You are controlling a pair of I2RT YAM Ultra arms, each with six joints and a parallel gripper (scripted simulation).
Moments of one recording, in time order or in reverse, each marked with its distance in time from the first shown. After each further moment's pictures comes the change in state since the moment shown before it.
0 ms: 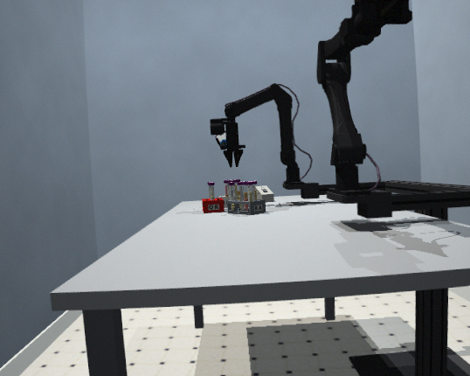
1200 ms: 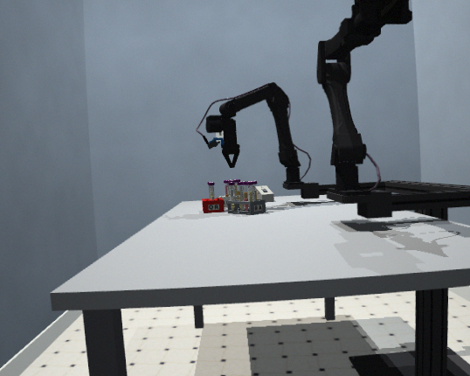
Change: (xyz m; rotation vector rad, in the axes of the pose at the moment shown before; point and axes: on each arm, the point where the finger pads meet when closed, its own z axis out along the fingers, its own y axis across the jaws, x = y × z) left arm 0.000 0.000 0.000 0.000 0.000 0.000; right arm 0.105 0.056 0.003 0.012 0.005 -0.979
